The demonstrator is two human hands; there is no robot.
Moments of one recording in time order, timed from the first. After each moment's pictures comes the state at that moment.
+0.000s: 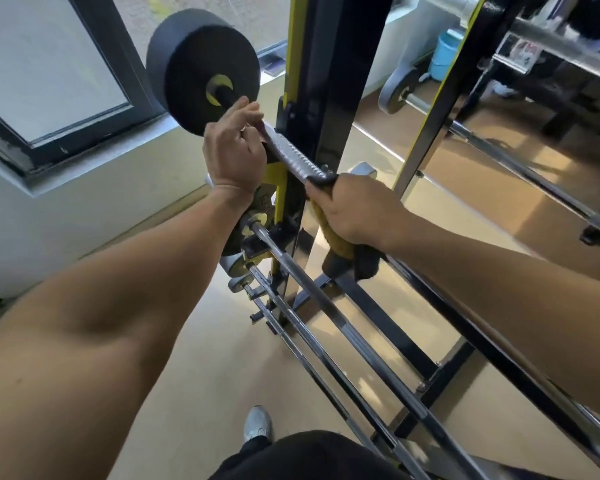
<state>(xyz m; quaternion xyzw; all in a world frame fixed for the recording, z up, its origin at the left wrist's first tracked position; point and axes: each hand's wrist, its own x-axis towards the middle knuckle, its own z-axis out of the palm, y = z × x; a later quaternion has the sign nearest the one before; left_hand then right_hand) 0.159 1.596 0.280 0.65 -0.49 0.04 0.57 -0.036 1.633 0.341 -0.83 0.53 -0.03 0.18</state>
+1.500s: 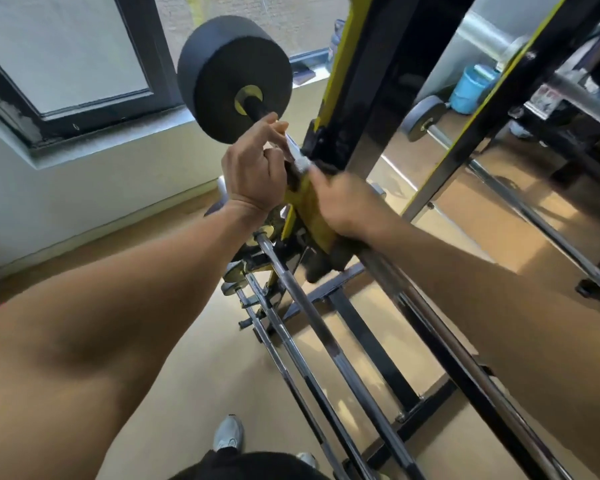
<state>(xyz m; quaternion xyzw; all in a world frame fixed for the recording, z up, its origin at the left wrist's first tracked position) 0.168 1.587 0.270 0.61 -0.49 0.07 0.62 0.017 1.592 0.343 -0.81 0.53 -0.05 0.24</state>
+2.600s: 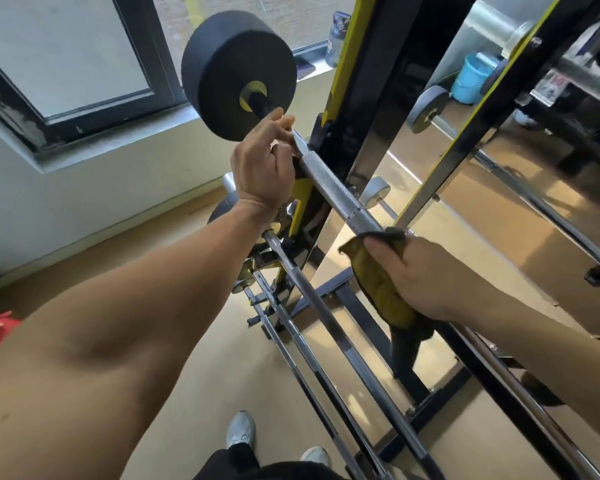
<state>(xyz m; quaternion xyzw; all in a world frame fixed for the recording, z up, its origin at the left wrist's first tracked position) 0.167 1.585 0.267 0.59 -0.49 0.05 0.64 -0.077 1.658 0.359 -0.79 0.52 0.04 0.32</state>
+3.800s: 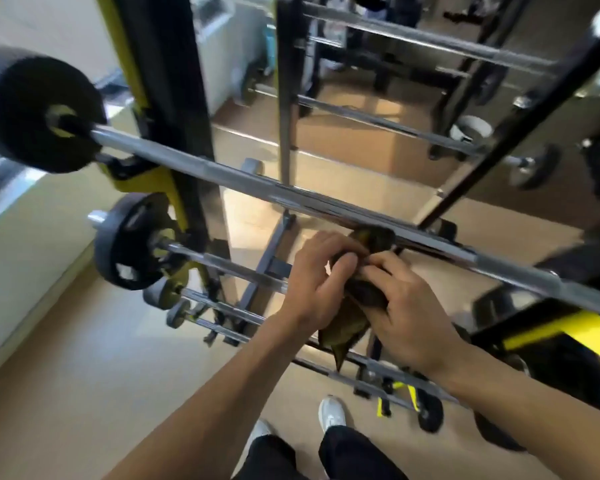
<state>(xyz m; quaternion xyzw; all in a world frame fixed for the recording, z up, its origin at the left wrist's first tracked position) -0.039 1.806 0.280 0.32 -0.72 -0.41 0.47 -0.169 1.886 0.324 -0.74 0.59 -0.28 0.15</state>
